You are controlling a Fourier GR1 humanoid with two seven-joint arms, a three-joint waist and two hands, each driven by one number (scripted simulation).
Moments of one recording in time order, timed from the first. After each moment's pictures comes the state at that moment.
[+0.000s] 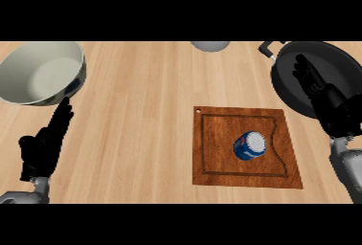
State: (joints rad) left arm -0.04 0.40 -0.11 -1.49 0.11 0.22 0.06; right arm -0.32 -0.48 0.12 -1.47 -0.17 -0.05 0.09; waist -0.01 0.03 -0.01
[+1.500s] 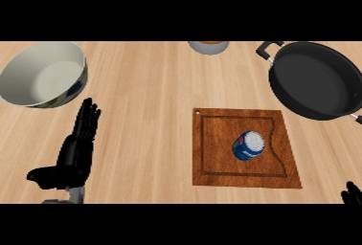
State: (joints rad) left arm 0.01 0.17 -0.17 -1.59 0.13 0.27 -0.15; right arm 0.74 -0.26 0.22 -2.15 0.70 -0.56 -0.25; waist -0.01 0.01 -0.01
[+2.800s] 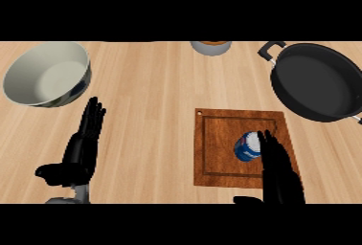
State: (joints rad) left arm 0.00 0.12 -0.15 -1.58 0.07 0.24 -0.12; right arm 0.25 -0.01 0.38 -1.88 1.20 -0.11 0.51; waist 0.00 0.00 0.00
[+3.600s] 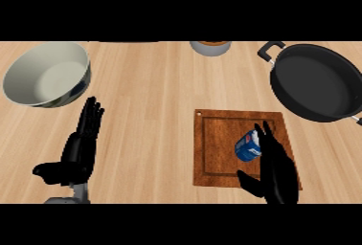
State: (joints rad) left arm 0.00 0.09 -0.10 -1.58 0.05 0.20 -0.12; right arm 0.13 -0.04 0.31 -1.66 1.16 -0.24 0.44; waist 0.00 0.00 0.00
